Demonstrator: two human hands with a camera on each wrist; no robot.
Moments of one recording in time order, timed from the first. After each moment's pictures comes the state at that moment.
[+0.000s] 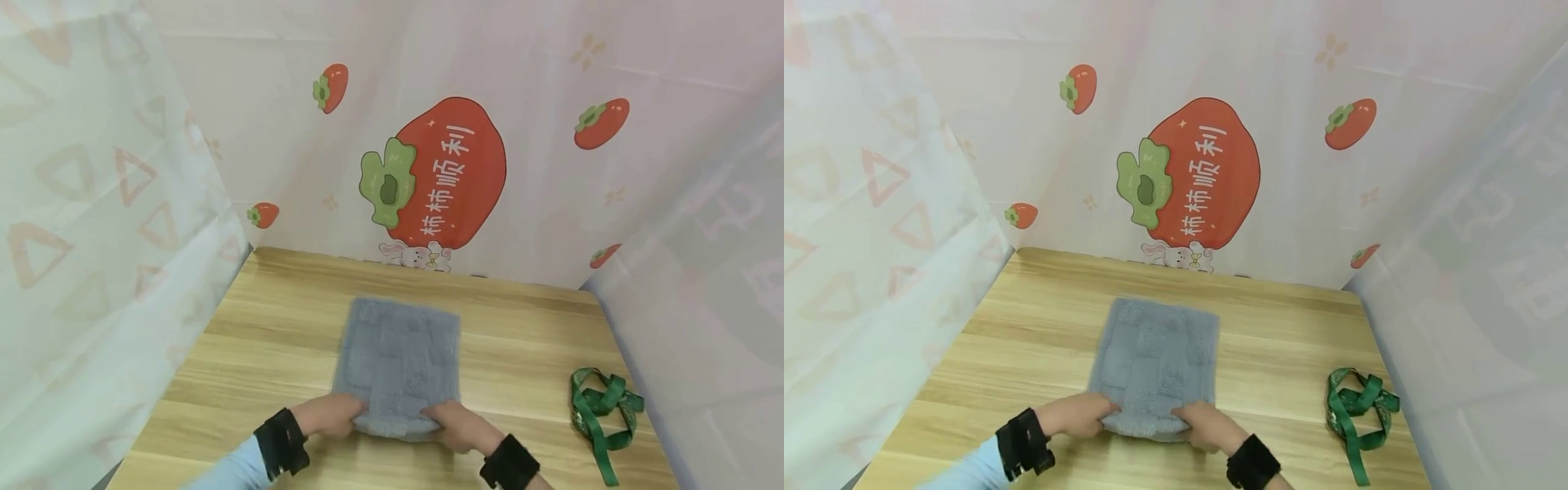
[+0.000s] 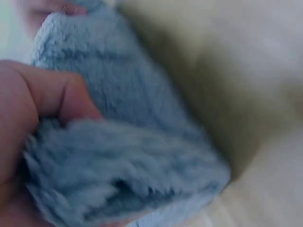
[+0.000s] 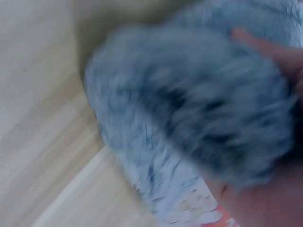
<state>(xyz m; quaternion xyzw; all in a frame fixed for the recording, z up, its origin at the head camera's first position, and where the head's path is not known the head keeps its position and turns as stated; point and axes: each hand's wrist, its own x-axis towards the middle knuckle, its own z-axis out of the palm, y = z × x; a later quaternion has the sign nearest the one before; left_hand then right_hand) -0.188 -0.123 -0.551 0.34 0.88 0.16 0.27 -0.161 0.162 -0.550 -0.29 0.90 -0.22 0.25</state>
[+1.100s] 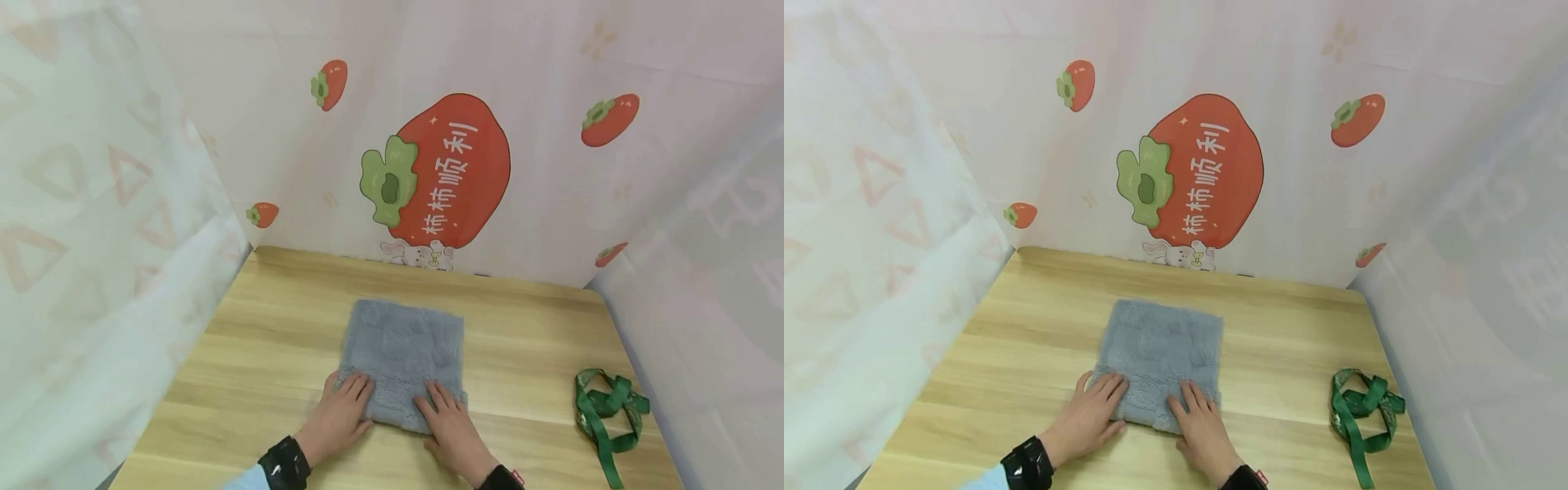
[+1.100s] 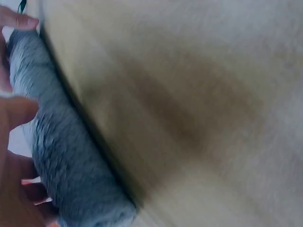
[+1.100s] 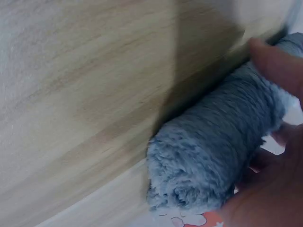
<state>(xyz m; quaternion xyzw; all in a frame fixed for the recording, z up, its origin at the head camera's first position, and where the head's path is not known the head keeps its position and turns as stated) -0.170 -0.116 -0.595 0.32 0.95 0.01 -0.03 -0.138 0.145 -0.585 -0.23 0.97 -0.08 0.07</state>
